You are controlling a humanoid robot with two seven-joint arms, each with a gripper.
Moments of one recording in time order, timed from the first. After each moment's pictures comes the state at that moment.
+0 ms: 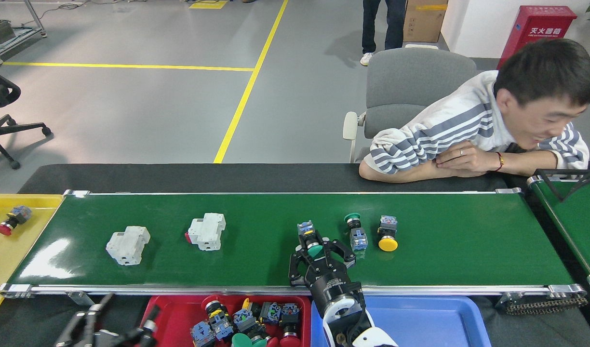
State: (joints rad) left arm 0.28 0.08 0.50 -1.71 -1.35 -0.53 -0.01; right arm -0.24 0.05 0.70 -1.39 1.37 0.19 0.06
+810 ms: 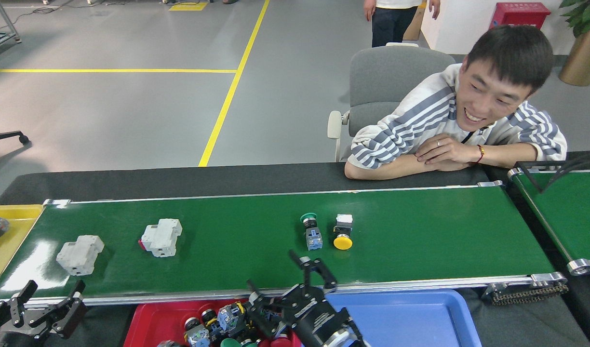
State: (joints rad) left arm 0.01 0.34 0.45 -1.21 -1.35 -0.50 -0.01; right arm -0.10 0.04 0.59 -1.59 1.41 0.26 -0.02
